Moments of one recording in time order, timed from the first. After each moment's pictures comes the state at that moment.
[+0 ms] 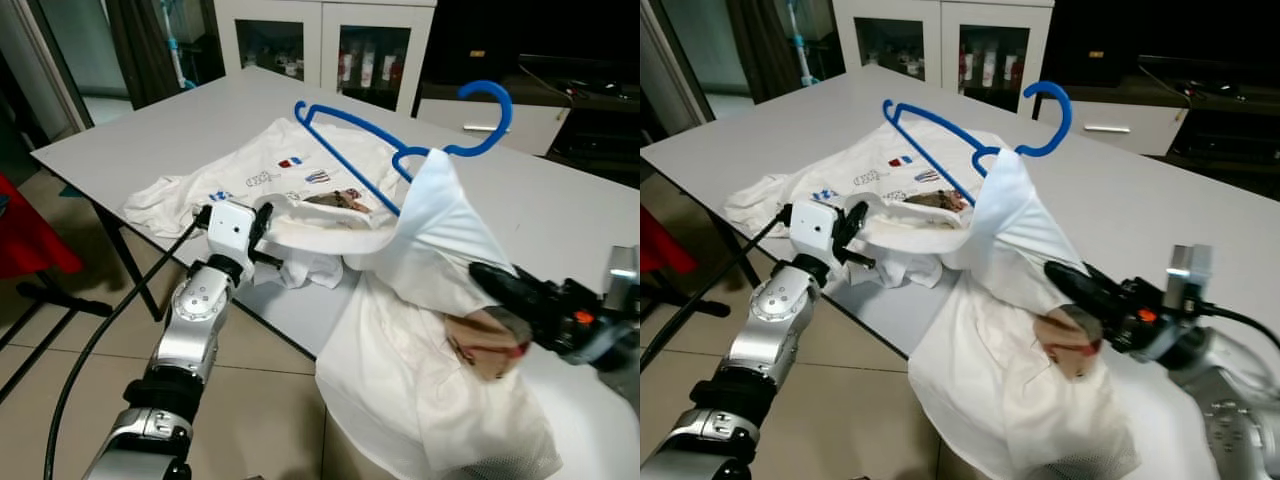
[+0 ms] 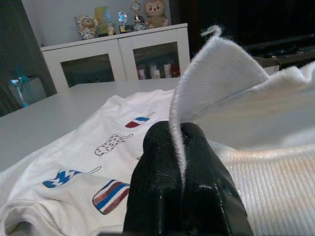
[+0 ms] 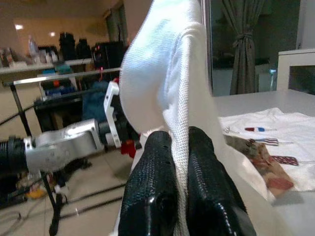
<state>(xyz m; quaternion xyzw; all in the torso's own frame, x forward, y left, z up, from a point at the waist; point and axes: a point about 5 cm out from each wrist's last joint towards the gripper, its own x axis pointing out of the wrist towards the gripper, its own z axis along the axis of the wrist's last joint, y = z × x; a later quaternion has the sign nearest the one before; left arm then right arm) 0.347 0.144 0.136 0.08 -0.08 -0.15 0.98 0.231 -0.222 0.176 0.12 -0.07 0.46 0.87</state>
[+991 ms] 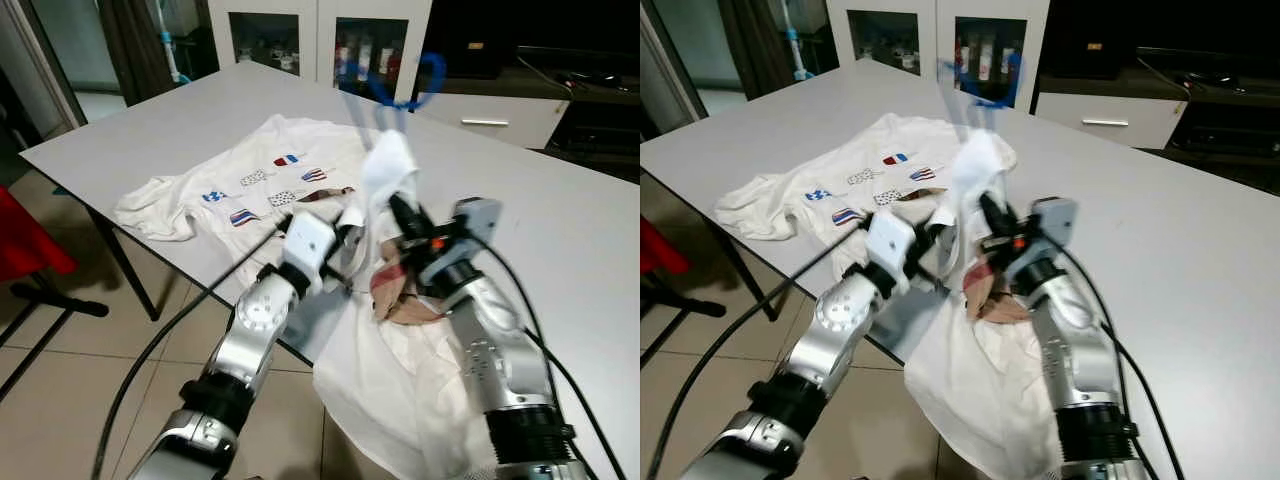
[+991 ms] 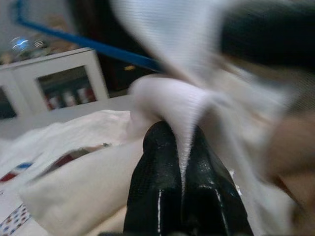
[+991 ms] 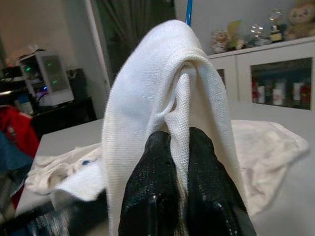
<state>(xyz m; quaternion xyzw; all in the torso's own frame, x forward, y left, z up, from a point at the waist) 0.327 0.057 0.133 0.12 -0.12 -0.32 0.93 0.316 -0.122 0.161 0.12 -0.10 0.24 0.96</state>
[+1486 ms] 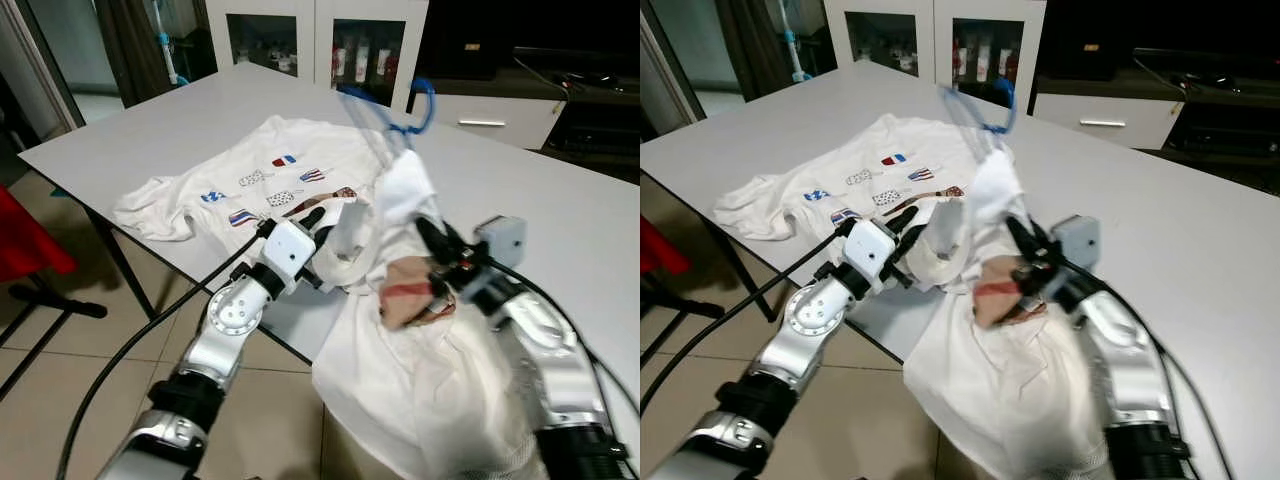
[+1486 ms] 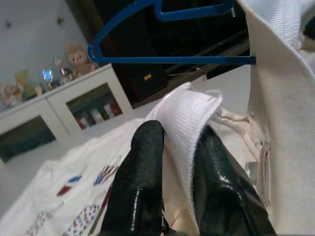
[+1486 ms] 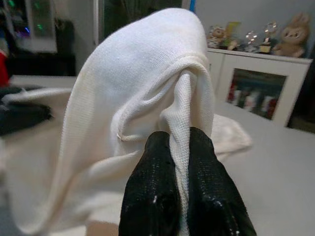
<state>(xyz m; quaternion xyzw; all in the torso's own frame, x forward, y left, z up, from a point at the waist) 0.330 0.094 0.138 0.19 -0.17 -0.29 0.92 0.302 -0.178 0.149 -0.03 -0.09 0.24 0.97</state>
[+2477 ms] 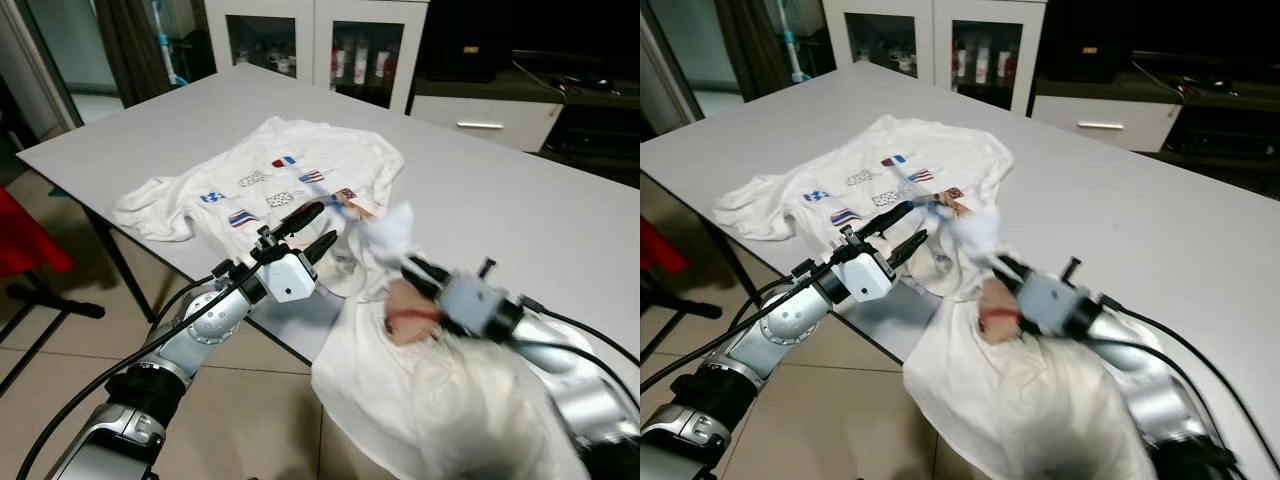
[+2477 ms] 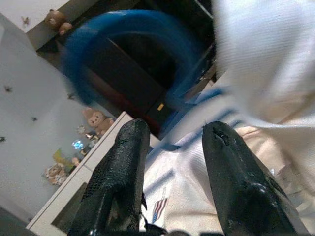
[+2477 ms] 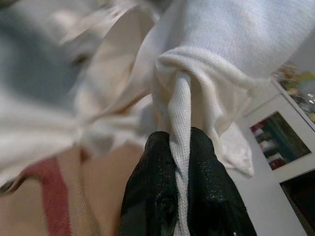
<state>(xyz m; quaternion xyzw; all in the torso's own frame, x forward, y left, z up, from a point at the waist) 0.318 0.113 0.150 0.38 -0.27 -0.31 0.83 0.272 -0.186 0.125 -0.36 -0.08 0.37 0.85</state>
